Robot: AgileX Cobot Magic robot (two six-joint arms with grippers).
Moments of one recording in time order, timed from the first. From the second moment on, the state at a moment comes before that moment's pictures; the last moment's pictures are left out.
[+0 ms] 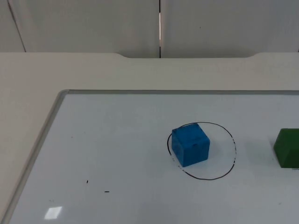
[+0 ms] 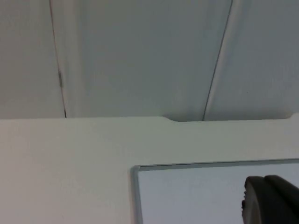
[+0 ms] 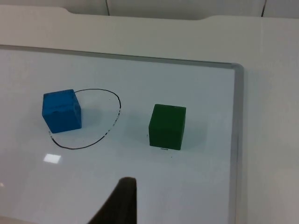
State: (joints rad) right arm 0.11 0.00 -0.52 0.06 1.08 -0.02; left arm 0.09 0.31 -0.76 -0.39 0.86 0.24
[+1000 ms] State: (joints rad) right arm 0.11 0.00 -0.52 0.06 1.08 -0.02; left arm -0.02 0.00 -0.63 -0.07 1.14 -0.01
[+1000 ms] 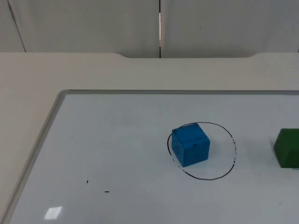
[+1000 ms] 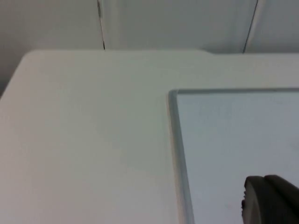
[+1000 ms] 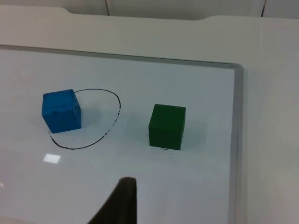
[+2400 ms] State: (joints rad) right arm 0.11 0.79 -0.71 0.01 0.91 0.05; left arm -0.02 0.00 -0.50 -0.07 1.09 -0.02
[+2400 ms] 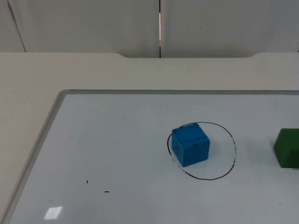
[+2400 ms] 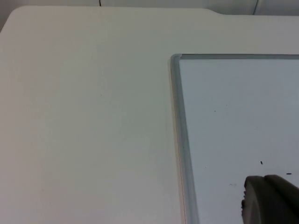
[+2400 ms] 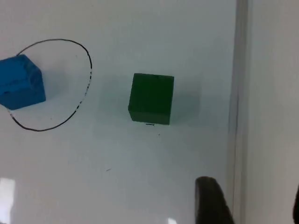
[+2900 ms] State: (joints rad) right arm 0.11 1.42 -0.86 0.01 0.74 0.09; left arm -0.02 0.00 -0.50 -0.07 1.09 -0.02
